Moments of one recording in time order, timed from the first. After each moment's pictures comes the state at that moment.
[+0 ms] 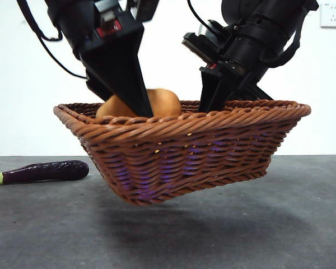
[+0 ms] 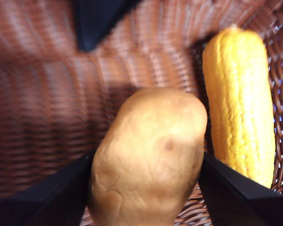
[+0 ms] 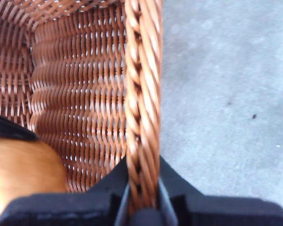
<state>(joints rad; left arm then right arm) -0.69 1.56 1.23 -0.80 0.29 0.49 0.52 1.65 1.23 -0.65 -0.42 0.14</state>
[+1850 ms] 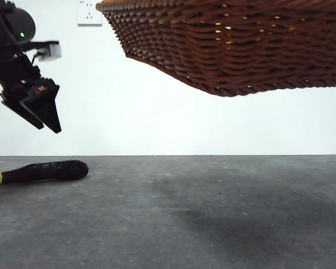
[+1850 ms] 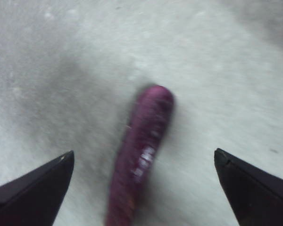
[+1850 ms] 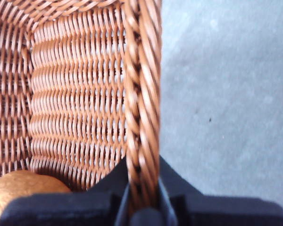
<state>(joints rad) -0.04 1.83 1.50 -0.71 0.28 0.67 0.35 1.29 1.23 -0.84 -0.48 -0.02</state>
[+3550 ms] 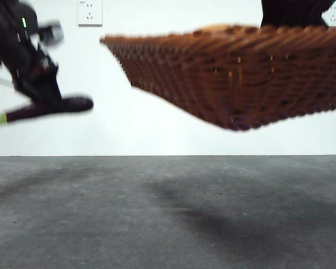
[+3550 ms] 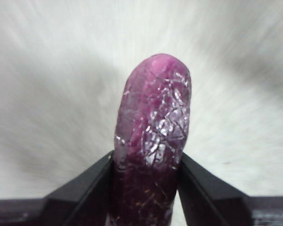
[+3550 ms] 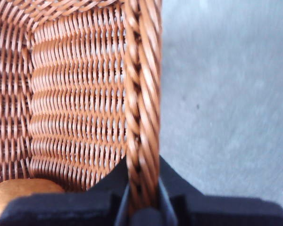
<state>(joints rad) -0.05 1.77 1.58 -0.85 0.42 0.67 0.35 1.38 1.23 -0.85 -0.44 -0.05</state>
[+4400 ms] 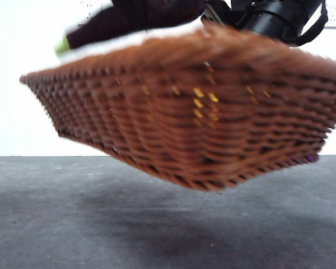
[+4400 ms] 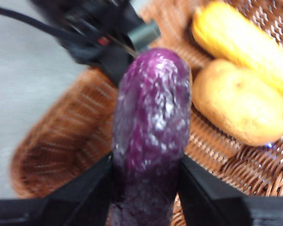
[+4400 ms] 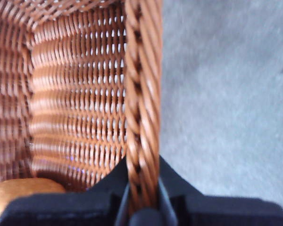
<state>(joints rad) -0.79 1.54 1.59 -1.15 0.17 0.89 0.50 1.60 1.23 -0.84 -0.57 -0.07</state>
